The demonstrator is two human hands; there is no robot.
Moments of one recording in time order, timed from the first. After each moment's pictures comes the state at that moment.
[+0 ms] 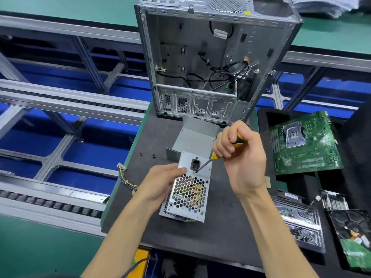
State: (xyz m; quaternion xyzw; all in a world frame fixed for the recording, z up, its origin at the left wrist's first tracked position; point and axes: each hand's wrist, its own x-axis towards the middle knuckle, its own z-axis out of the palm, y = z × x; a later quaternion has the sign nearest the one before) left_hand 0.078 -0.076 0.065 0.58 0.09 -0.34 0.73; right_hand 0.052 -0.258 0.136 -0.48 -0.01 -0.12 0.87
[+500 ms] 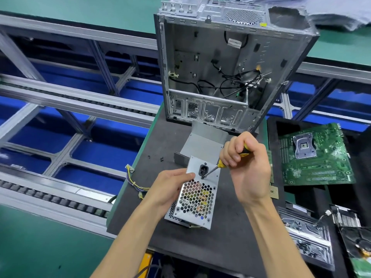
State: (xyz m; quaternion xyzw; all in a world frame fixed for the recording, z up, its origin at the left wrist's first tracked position) left_hand 0.072 -0.077 0.071 0.57 0.10 -0.34 0.74; right_hand 0.055 -0.253 0.127 -0.50 0.00 -0.12 0.85
